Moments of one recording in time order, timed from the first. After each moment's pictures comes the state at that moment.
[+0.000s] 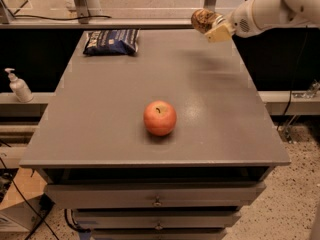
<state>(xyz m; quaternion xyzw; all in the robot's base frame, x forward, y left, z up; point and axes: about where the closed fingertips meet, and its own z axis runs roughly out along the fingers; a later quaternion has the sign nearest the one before) 0.756 -0.183 0.928 -0.40 0.79 0.09 0.46</state>
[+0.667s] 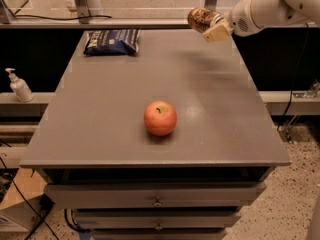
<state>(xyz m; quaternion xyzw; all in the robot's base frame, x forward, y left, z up) 0.750 -0.177 0.932 -0.43 0.78 0.08 0.46</state>
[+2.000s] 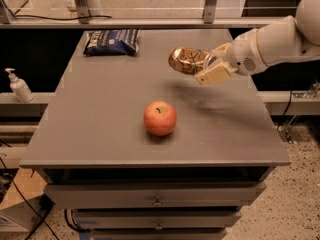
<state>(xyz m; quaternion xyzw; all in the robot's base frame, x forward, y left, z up) 0.602 -0.131 0.898 -0.51 0.74 0.19 0.40</state>
